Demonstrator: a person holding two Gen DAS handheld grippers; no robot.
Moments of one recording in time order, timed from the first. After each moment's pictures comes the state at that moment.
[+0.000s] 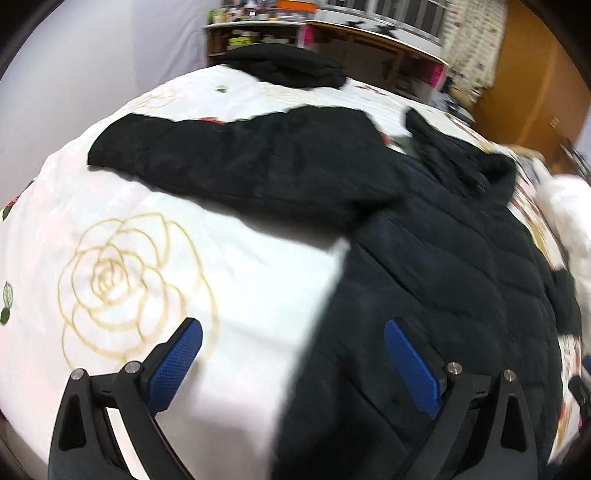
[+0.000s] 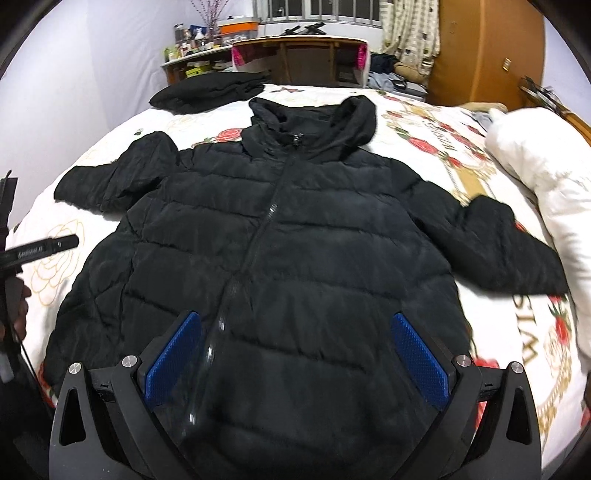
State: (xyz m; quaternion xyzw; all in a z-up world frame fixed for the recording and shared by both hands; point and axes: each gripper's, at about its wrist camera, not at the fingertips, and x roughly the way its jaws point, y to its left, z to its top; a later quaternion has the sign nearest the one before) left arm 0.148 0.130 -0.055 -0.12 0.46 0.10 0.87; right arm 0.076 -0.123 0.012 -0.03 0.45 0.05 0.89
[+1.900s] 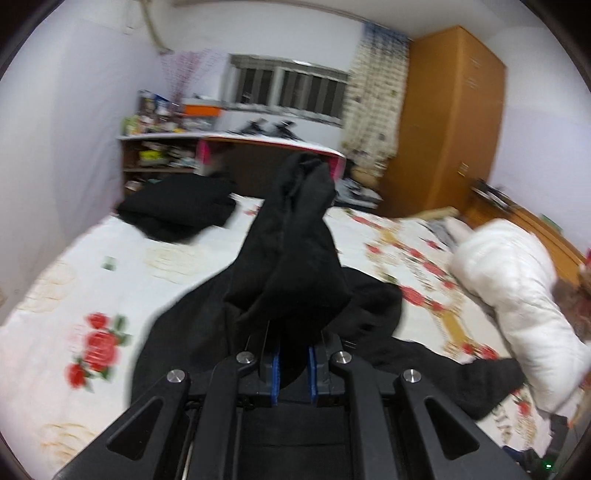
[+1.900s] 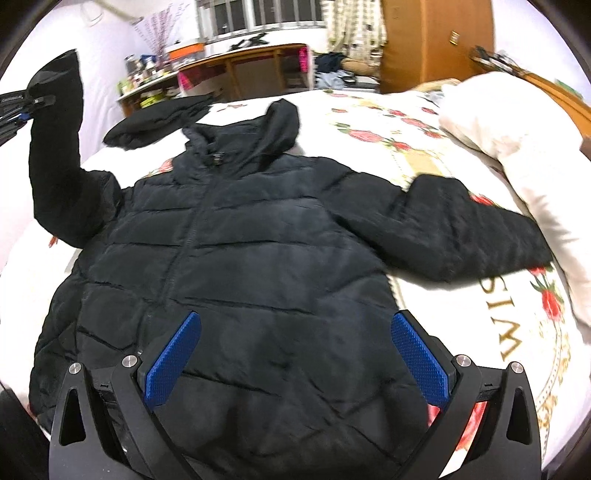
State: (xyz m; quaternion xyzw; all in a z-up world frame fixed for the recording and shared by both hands) left arm 0.256 0.028 0.120 -0.08 0.28 -0.07 0.95; right arm 0.077 -0.219 0.010 0.04 0.43 -0.02 0.90
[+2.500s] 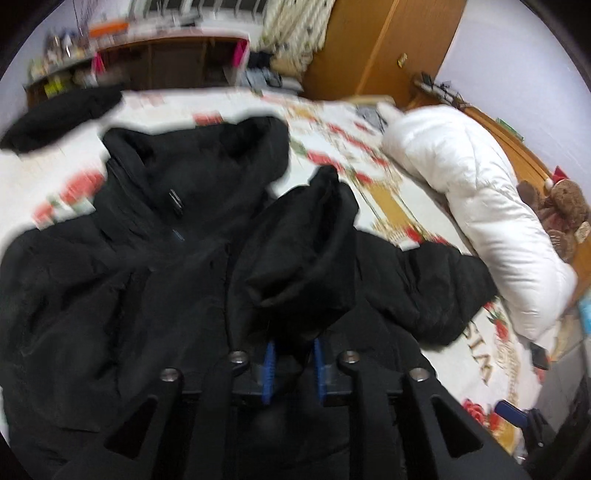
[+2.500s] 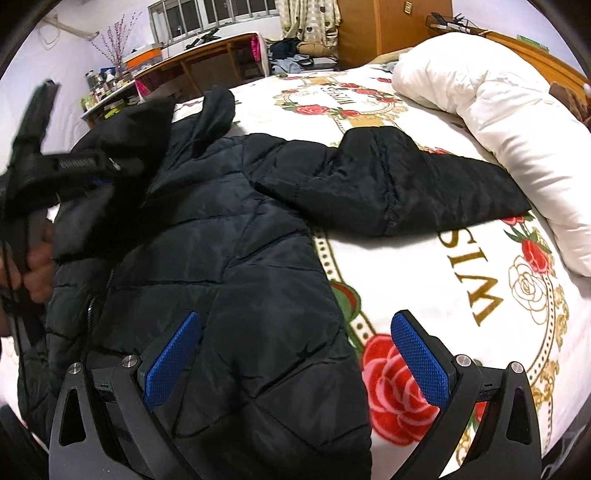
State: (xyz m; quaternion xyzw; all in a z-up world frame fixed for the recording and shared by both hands) left arm 0.279 -0.163 -0.027 -0.07 0.44 -0.22 0.87; right arm 0.061 -0.282 -0.019 0.08 0.45 -0.07 0.89
